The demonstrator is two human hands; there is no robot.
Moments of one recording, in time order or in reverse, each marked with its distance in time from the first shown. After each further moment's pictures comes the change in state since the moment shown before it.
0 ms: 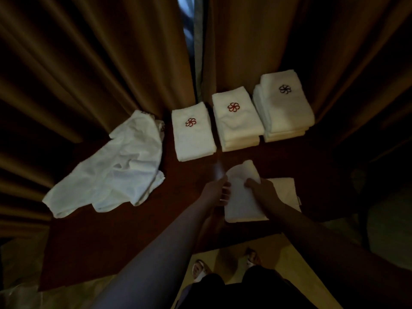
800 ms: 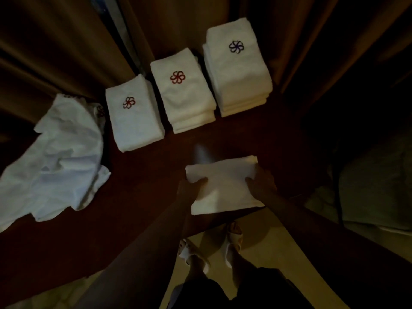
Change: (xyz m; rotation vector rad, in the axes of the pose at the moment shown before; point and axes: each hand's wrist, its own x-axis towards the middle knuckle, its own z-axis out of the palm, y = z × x) left_hand 0.097 -0.062 0.081 0.341 0.304 0.003; right_hand 0.099 0.114 -0.108 -0.505 0.027 0.096
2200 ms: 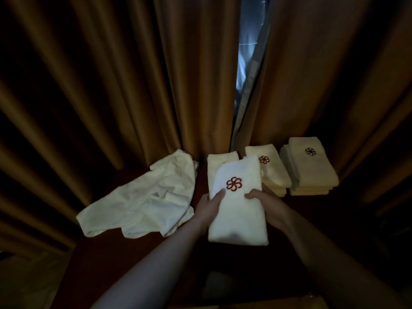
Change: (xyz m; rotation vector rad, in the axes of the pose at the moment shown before) left_hand -0.079 0.018 -0.266 -0.426 -0.029 0.338; right_hand -0.174 -0.270 0.029 0.871 -0.461 -0.404
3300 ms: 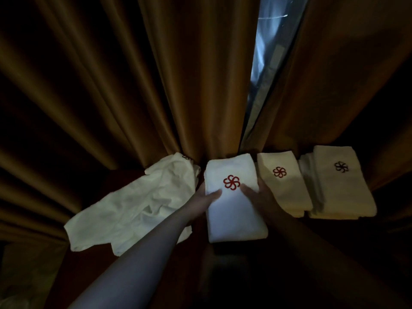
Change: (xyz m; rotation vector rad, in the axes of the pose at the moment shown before) left_hand 0.135 0.051 -0.021 0.047 -0.290 0.099; right_hand 0.155 -0.035 -0.001 -0.374 0.210 0.013
